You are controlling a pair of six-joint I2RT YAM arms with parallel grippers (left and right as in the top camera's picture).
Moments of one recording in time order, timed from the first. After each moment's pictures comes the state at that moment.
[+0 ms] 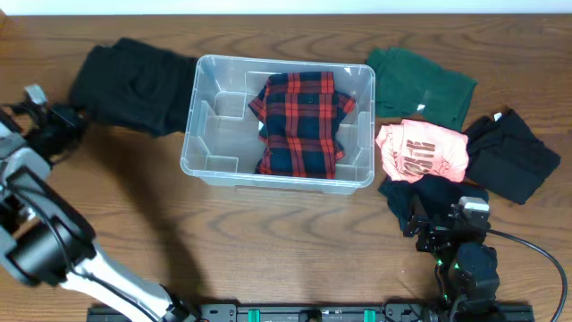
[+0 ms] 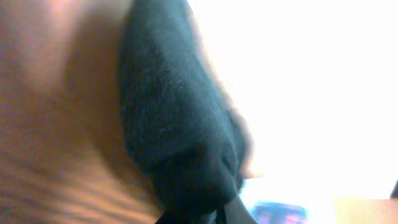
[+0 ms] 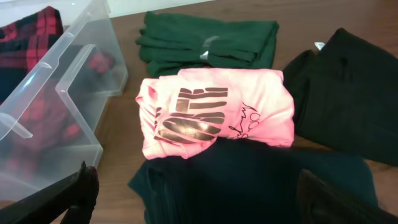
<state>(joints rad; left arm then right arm) 0.74 2.00 1.29 -0.02 1.05 -0.47 0.18 0.01 0.15 -0.53 0.20 0.26</state>
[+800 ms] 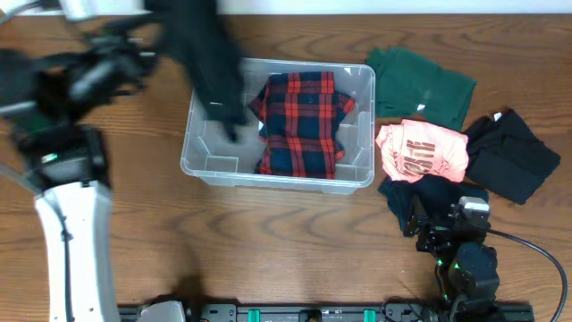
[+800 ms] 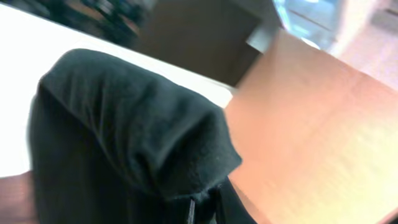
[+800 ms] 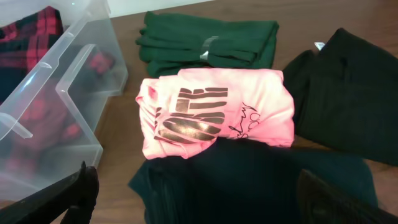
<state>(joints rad) 0.12 1.29 1.28 0.19 1.02 -0.75 0.18 0.01 0.15 -0.53 0.20 0.26</state>
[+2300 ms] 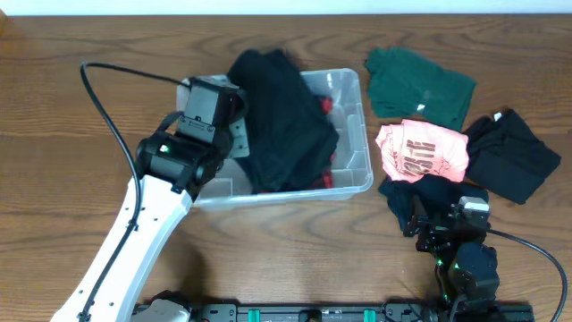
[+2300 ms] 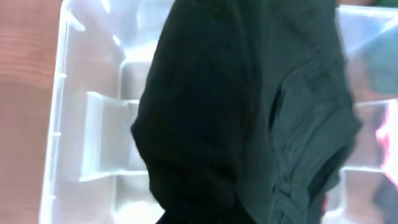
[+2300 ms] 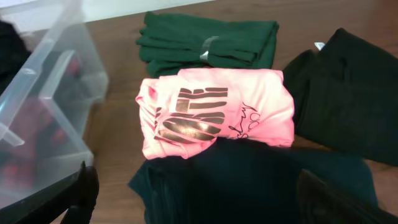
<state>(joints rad) -0.38 1.33 1.26 -0.91 -0.14 -0.46 0.18 0.01 0.15 -0.53 0.20 0.26</state>
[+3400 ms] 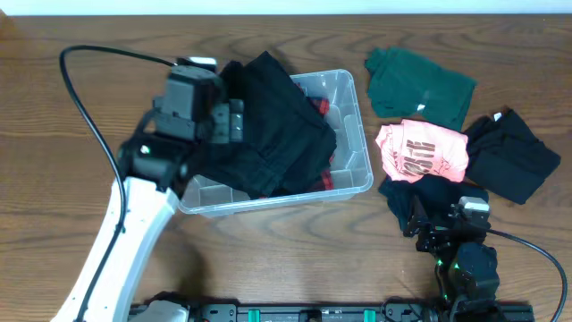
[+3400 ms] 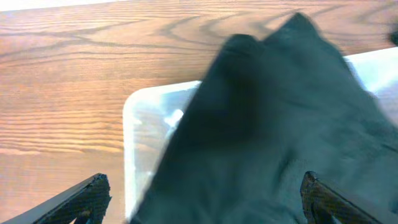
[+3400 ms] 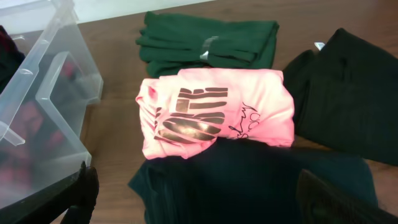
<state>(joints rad) -0.26 1.33 1.26 -0.74 -0.20 -0.13 0.18 0.01 0.15 -0.53 0.20 0.26</state>
